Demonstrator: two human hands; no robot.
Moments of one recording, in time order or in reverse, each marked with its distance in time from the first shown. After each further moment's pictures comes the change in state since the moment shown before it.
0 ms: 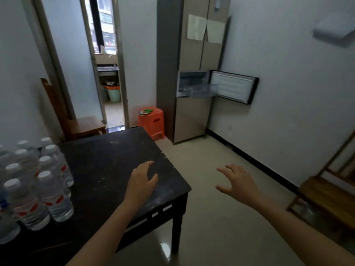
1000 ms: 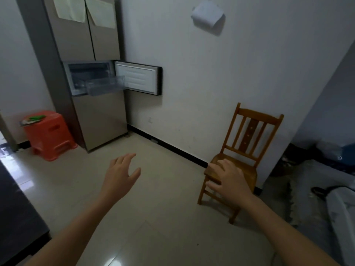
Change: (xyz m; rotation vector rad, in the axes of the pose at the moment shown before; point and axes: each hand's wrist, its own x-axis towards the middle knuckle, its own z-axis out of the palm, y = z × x) left_hand 0.046 0.272 0.349 0.124 -0.256 0.352; right_hand -0.119 0.400 -0.055 -0.029 0.014 0.430
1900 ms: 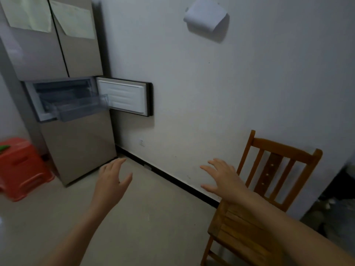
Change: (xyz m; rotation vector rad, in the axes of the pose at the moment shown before) left_hand 0.353 0.015 0.144 -0.010 0.124 -0.018; right_hand 0.381 0.149 0.013 -0.052 0.021 -0.197
